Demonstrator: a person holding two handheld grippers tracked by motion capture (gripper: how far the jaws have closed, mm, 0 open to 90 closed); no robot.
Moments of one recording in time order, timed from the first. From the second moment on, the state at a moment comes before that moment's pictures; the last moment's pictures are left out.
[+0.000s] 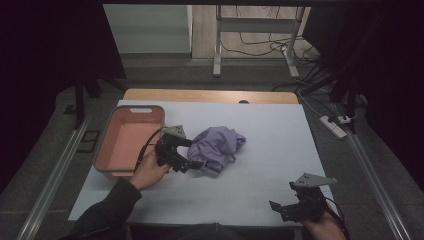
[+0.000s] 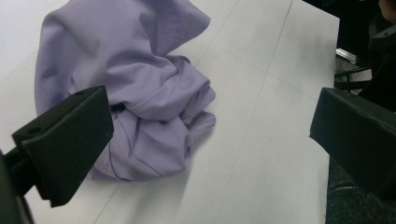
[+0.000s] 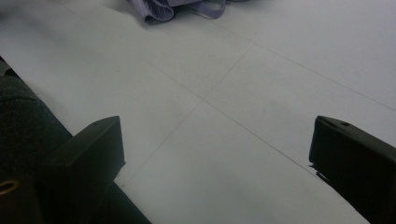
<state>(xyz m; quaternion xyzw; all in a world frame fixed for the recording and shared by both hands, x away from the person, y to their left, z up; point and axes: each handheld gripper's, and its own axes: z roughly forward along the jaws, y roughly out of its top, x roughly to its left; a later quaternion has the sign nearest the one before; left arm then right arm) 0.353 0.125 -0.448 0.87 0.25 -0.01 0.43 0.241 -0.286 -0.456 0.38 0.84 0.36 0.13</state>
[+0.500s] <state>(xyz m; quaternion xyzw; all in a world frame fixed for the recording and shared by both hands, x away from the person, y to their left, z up) 0.343 0.135 -0.449 0.86 0.26 -0.01 0.43 0.241 -0.286 -0.456 0.38 0.84 0.36 0.13</state>
